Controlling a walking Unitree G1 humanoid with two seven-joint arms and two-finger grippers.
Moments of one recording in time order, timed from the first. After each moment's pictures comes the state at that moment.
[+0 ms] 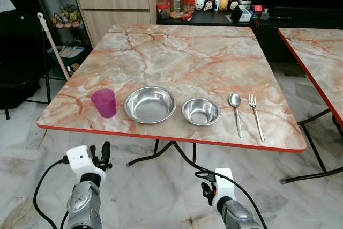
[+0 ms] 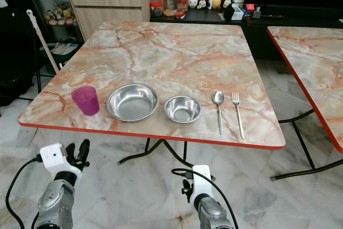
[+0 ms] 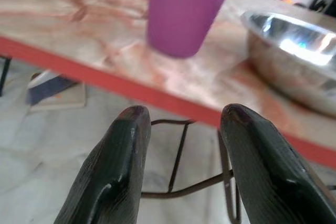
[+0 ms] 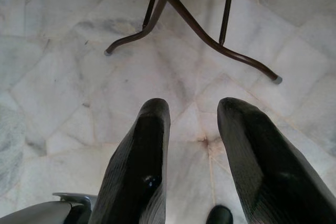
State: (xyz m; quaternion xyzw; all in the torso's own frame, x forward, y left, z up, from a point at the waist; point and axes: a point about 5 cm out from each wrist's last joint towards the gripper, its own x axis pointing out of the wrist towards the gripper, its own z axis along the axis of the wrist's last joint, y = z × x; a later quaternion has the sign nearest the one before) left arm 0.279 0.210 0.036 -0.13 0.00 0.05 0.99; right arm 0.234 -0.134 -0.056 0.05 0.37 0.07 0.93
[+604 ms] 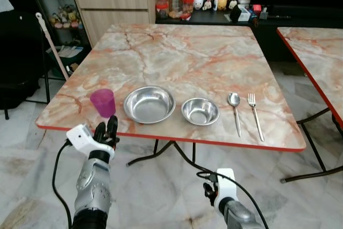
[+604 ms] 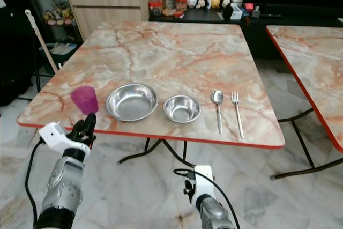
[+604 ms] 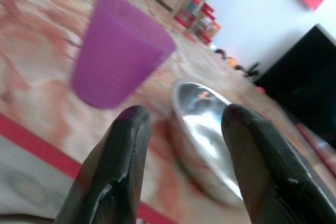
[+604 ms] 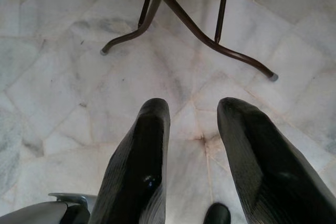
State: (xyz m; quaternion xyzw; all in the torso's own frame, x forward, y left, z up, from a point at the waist) left arm 0.305 0.186 0.083 -0.34 -0.05 0.00 0.94; right arm 0.233 -0.138 -0.057 0.05 0.37 0.07 0.93
